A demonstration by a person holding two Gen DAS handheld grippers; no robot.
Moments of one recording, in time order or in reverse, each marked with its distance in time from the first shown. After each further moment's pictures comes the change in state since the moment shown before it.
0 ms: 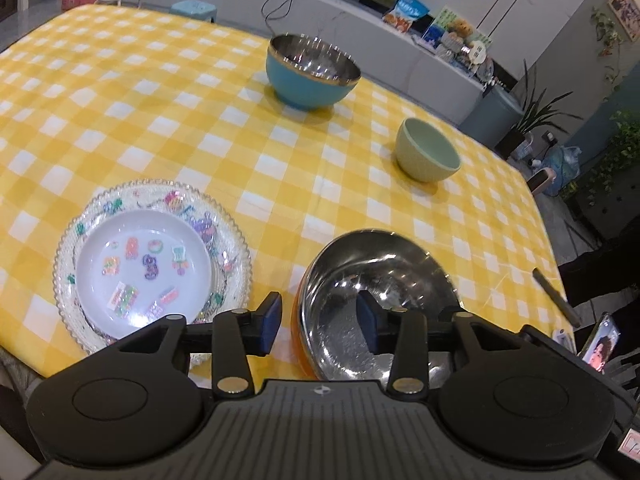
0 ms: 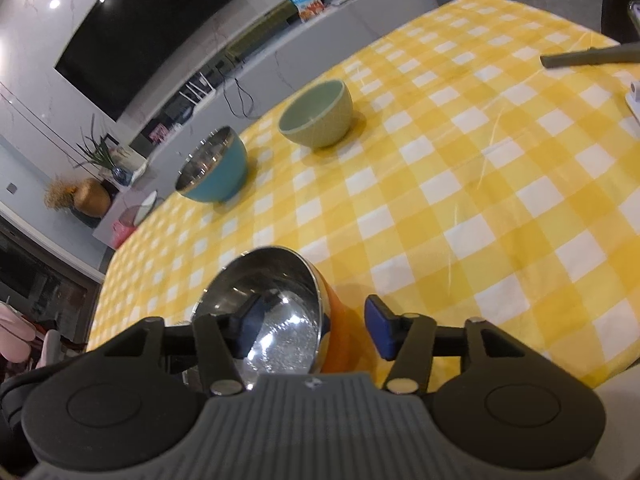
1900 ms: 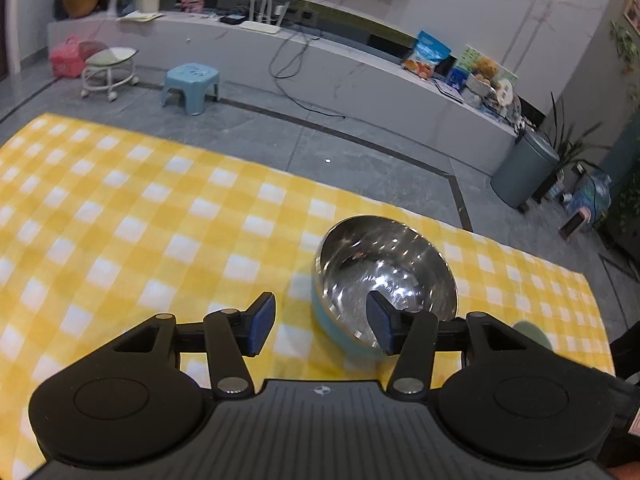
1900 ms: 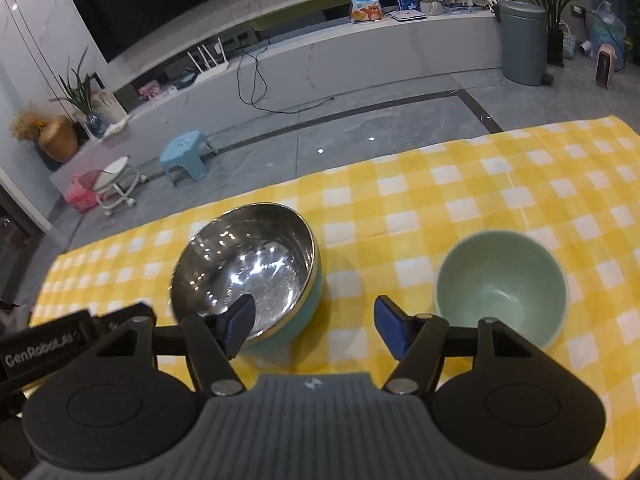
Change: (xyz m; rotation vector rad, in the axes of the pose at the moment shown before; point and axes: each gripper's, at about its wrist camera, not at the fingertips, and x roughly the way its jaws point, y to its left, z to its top) left arm 0.106 0.040 0.223 0.101 -0.099 0.078; right arm 0.216 0.158 0.146 -0.288 0.033 -0.169
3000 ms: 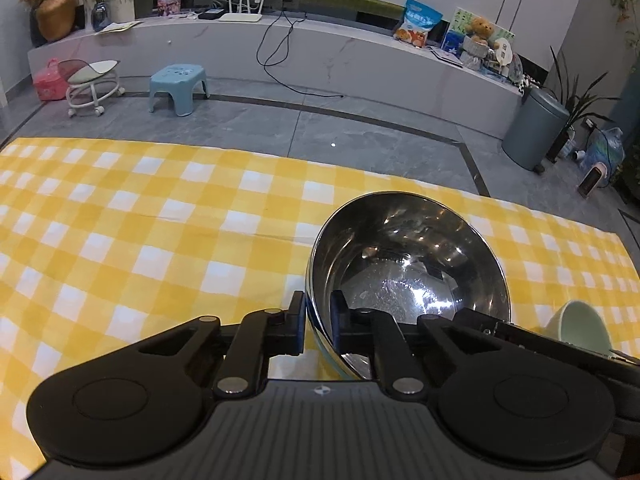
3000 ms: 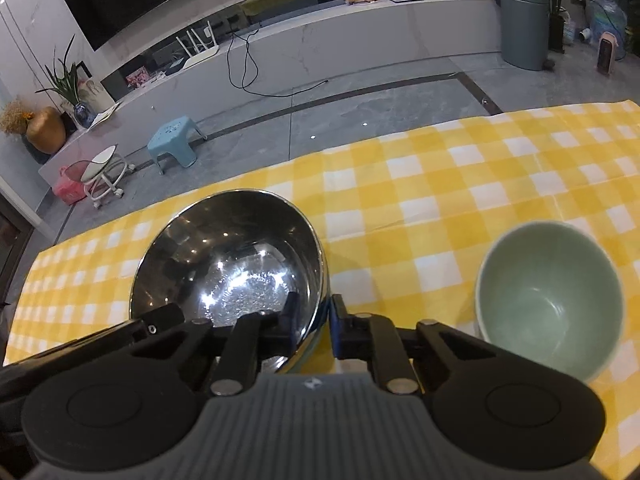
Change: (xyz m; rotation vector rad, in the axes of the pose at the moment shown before) left arm 0.040 -0.016 -0.004 0.101 0.043 0.057; right arm 0.043 0.004 0.003 0.024 0.035 -0.009
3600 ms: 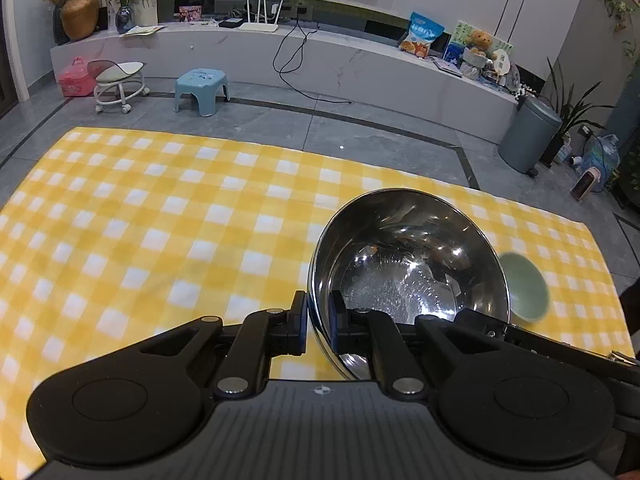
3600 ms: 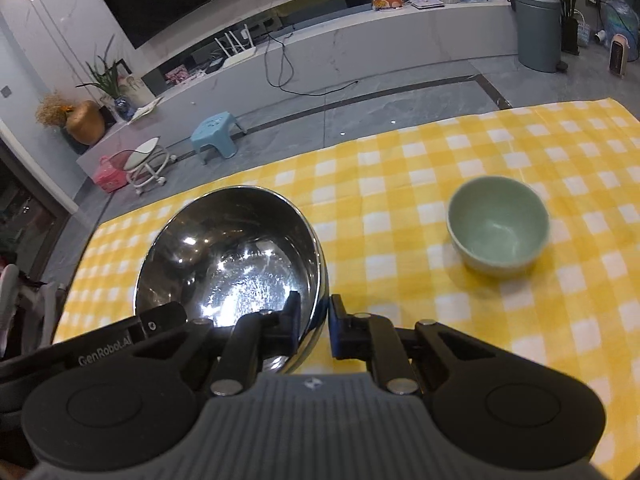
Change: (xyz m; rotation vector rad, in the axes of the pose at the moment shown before) left arm -0.122 0.008 -0.041 -0.022 -0.005 0.016; right arm -0.125 0.009 -0.054 -0.029 0.006 0.097
